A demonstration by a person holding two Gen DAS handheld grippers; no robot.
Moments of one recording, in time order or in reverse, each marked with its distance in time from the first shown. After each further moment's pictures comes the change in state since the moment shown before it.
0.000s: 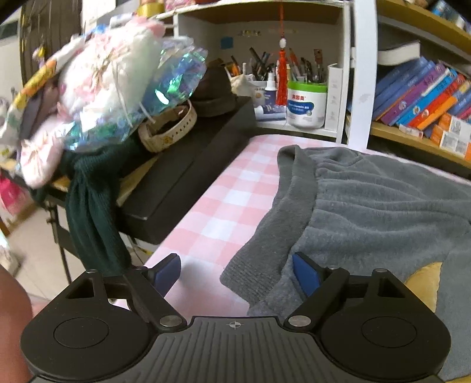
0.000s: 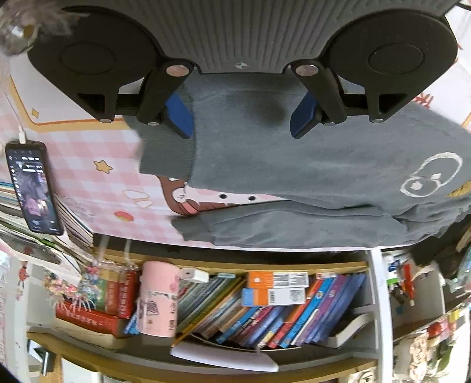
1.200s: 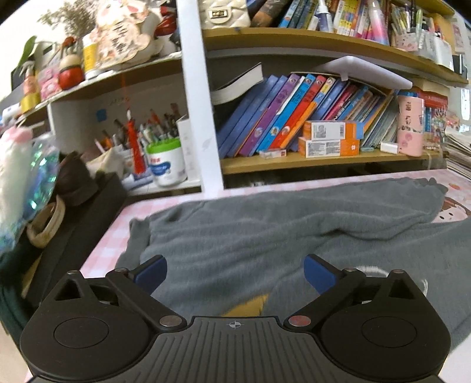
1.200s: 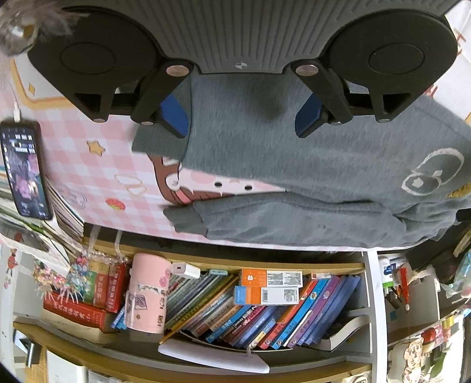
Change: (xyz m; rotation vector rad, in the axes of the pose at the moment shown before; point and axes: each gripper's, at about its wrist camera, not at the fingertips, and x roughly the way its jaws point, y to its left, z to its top) left arm -0.055 -0.110 0.017 0.256 -0.187 -0.332; right arm 0.013 0.000 0.020 -0.052 0.008 0.033
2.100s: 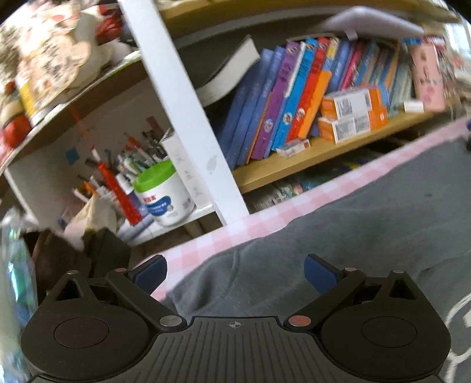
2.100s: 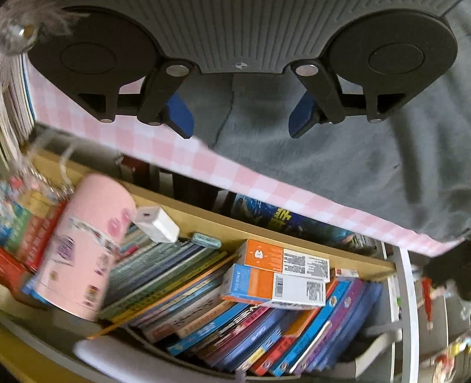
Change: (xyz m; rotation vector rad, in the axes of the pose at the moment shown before) left arm 0.111 0.035 0.063 0.289 0.083 0.017; right arm 0.177 -0.043 0.138 -0.201 0.104 0.084
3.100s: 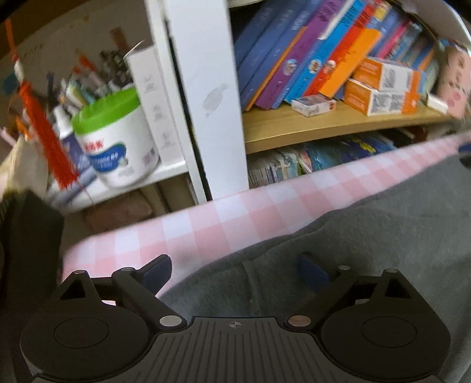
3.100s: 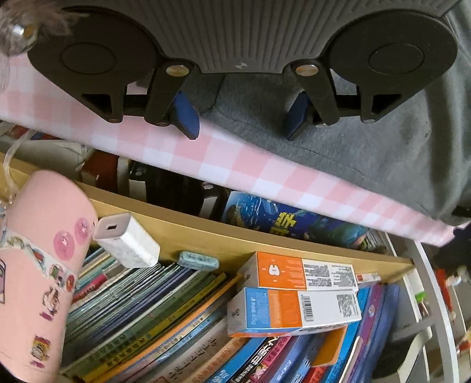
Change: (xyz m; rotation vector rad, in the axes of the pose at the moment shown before) left arm 0.122 0.048 0.011 -0.150 0.200 -0.246; right arm 0.070 -0.030 0.023 0.099 0.095 0.131
